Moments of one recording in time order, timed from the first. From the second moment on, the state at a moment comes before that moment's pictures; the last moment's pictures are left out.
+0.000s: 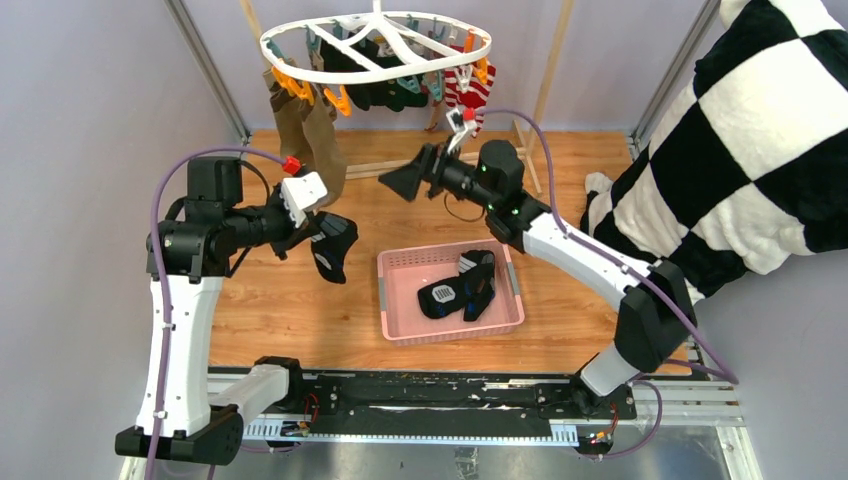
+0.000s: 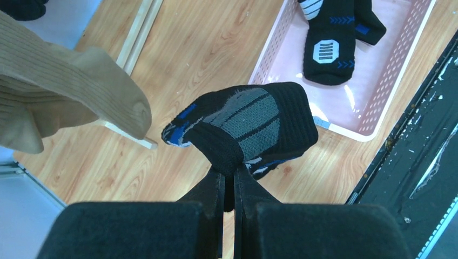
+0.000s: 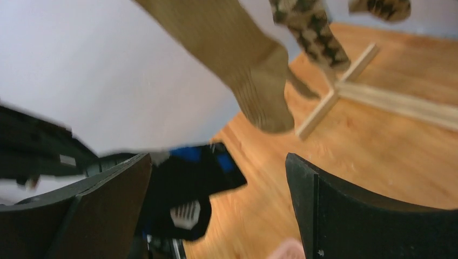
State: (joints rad) left arm -0.06 1.03 1.51 -1.23 0.65 0.78; right arm 0.69 1.59 1.35 0.35 -0.37 0.62
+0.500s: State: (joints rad) left arm -0.06 1.04 1.51 -1.23 0.69 0.75; right arm 0.87 1.39 1.01 0.64 -0.54 0.23
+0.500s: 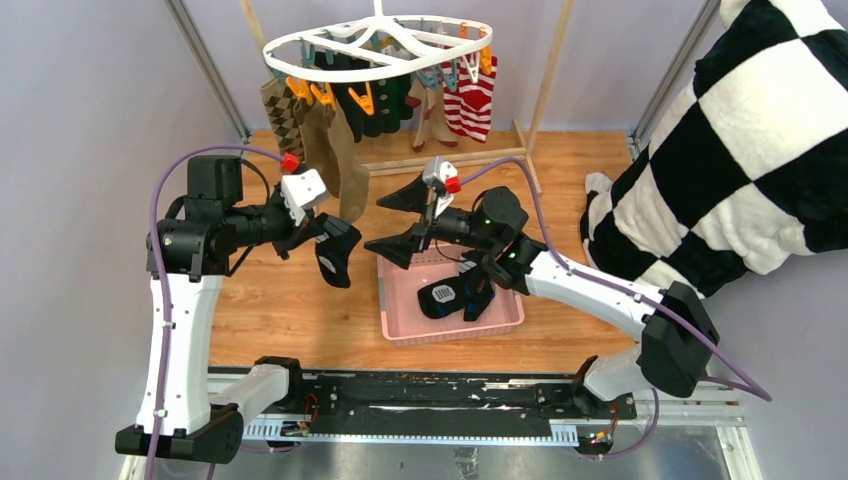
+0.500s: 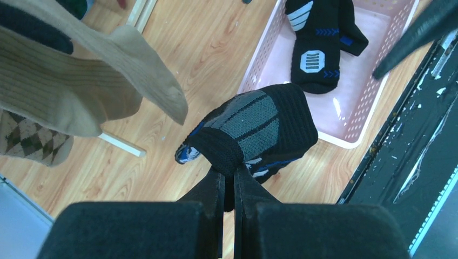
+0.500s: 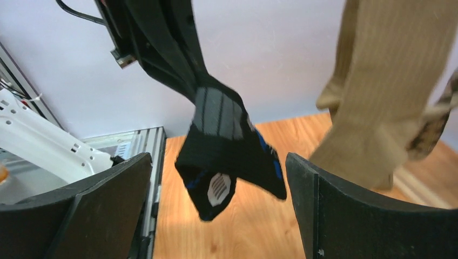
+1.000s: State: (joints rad) left arm -0.06 1.04 1.52 -1.23 0.71 0.72; right arm 1.05 1.59 1.17 0.55 -0.40 -0.14
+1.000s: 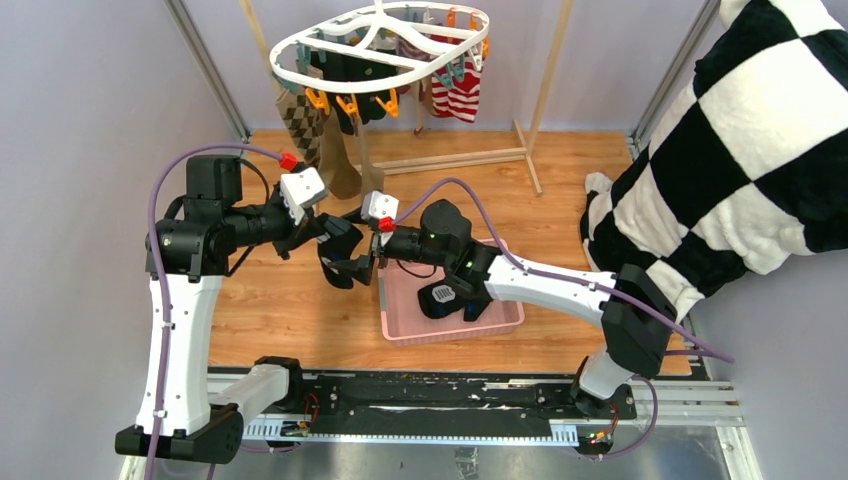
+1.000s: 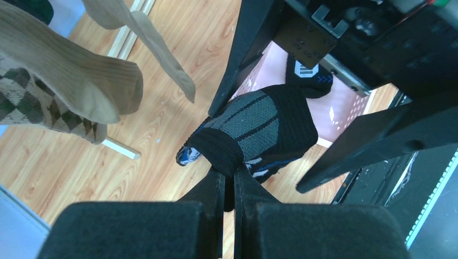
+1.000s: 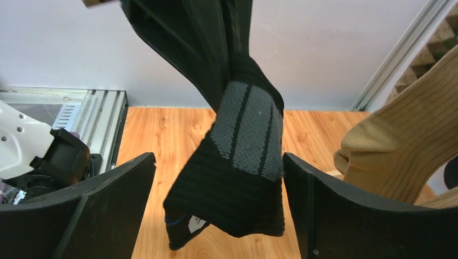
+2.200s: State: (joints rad) left arm -0.05 1.15 1.54 -1.21 0.62 0.59; right arm 0.70 1.29 0.51 0.22 -0.18 0.57
